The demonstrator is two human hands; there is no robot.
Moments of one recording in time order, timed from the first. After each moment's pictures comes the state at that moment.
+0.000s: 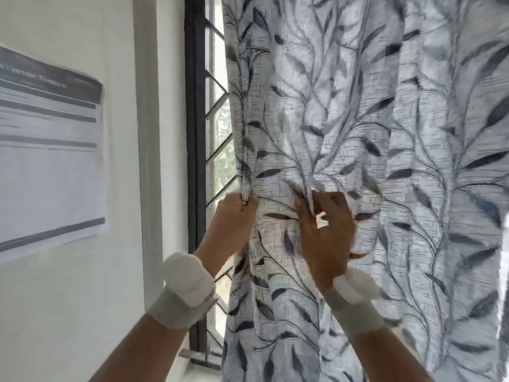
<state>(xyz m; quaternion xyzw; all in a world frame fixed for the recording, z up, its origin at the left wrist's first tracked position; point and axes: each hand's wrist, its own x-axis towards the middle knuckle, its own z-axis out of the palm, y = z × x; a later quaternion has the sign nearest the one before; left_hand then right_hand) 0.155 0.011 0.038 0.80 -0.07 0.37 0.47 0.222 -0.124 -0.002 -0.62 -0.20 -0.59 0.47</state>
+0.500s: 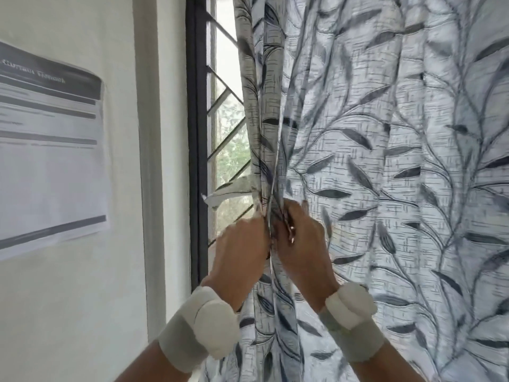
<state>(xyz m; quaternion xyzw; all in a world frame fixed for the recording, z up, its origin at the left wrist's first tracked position) 0.160 0.001 0.001 0.90 0.01 0.43 0.10 0.194 -0.103 -0.010 -0.70 -0.37 -0.43 0.45</state>
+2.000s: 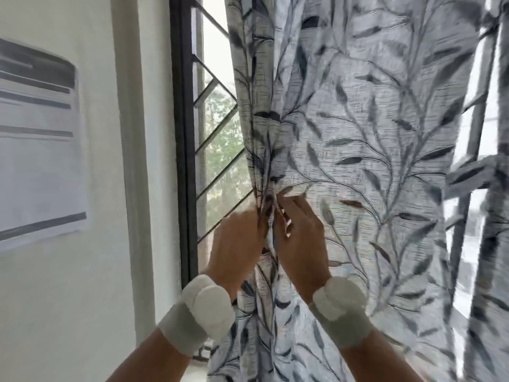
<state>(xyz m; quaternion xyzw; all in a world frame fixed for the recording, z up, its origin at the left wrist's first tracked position) 0.189 -0.001 -0.007 0.87 -0.05 0.46 0.17 0.213 -0.111 -0.019 -0.70 -0.30 -0.53 0.38</state>
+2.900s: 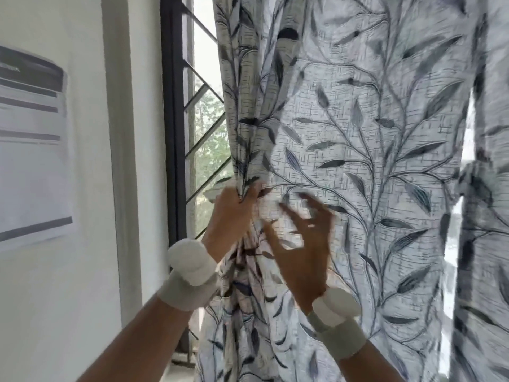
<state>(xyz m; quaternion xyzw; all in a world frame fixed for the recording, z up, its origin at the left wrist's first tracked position) 0.202 0.000 0.032 0.79 -0.11 0.39 0.46 0.220 -0.125 -0.028 -0.63 -0.26 -0.60 0.42</state>
